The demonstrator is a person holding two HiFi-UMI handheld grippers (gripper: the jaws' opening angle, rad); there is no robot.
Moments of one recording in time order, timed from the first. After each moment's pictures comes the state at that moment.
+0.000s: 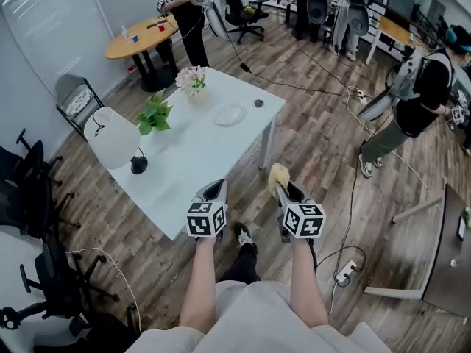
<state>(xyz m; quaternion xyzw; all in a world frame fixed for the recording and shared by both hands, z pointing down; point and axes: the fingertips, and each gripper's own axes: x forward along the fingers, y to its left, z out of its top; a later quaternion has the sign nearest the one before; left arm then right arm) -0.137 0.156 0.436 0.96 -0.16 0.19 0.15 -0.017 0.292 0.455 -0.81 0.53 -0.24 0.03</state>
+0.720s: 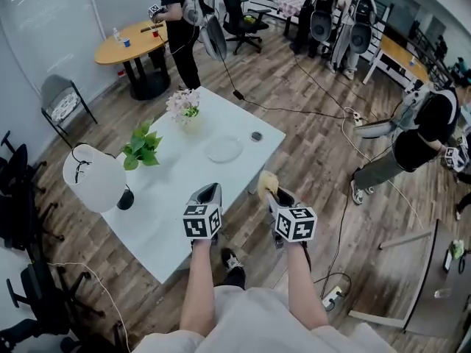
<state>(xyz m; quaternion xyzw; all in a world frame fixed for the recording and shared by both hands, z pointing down) -0.020 0.022 0.435 0.95 -0.18 0.18 0.18 0.089 0.151 0.448 -0.79 0.56 -0.25 -0.02</state>
